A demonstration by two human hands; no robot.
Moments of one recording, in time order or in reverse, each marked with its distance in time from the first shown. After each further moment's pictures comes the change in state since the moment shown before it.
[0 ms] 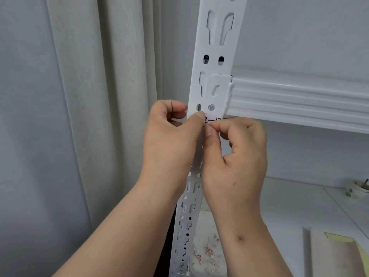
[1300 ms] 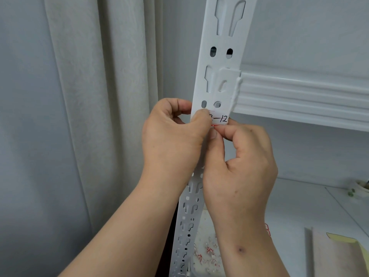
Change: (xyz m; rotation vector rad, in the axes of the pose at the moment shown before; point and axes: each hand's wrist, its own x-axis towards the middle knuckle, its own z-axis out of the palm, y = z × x) left_hand 0.005 -0.004 -0.001 0.104 0.027 0.020; right_hand -0.008 -0.002 0.003 -0.066 0.084 -0.022
